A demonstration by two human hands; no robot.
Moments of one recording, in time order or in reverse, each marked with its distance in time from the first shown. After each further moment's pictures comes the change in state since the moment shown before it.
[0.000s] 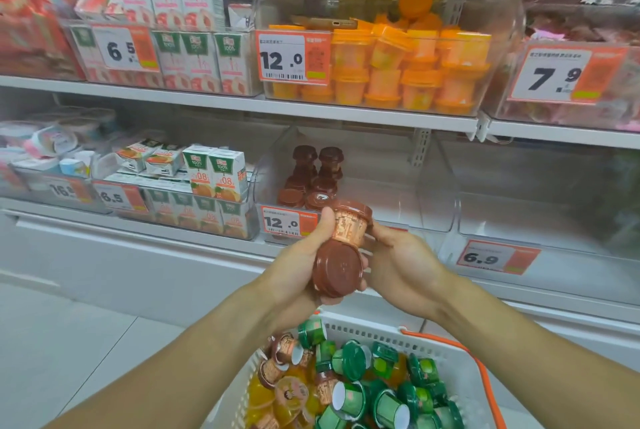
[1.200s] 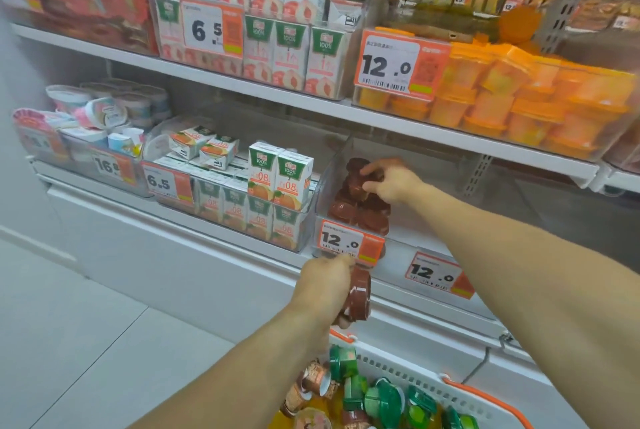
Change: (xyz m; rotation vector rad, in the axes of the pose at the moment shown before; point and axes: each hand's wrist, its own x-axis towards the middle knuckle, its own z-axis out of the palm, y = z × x) left_hand 0.023 -0.001 -0.070 0.081 0.490 0.002; right_hand 0.232 -0.062 0.014 -1.436 0.280 -0.269
